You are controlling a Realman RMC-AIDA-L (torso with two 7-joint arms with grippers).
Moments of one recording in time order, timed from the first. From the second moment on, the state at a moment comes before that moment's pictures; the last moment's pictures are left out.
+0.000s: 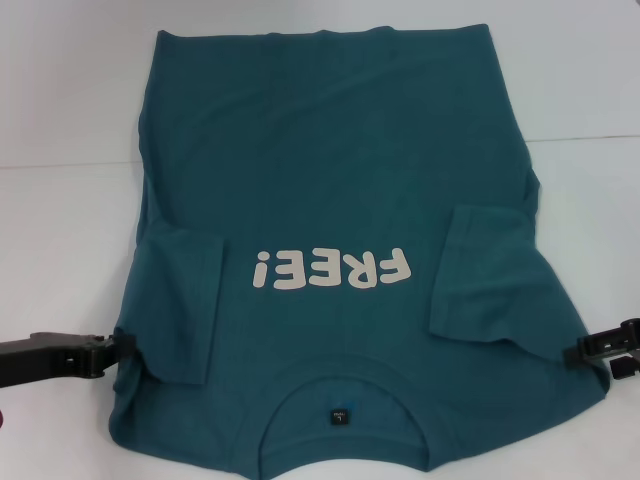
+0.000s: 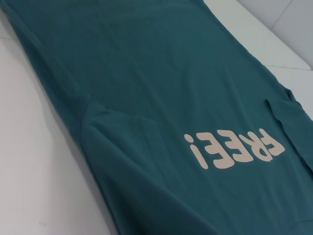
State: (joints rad) left arm -0.37 -2.16 0.80 1.04 2.22 1.35 -2.05; right arm 0.59 1.89 -0.66 -0.72 -2.56 -1.53 2.49
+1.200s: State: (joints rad) left arm -0.38 -2.16 0.80 1.03 2.22 1.35 -2.05; right arm 0.60 1.89 -0.67 -0.65 -2.53 -1.47 2.49
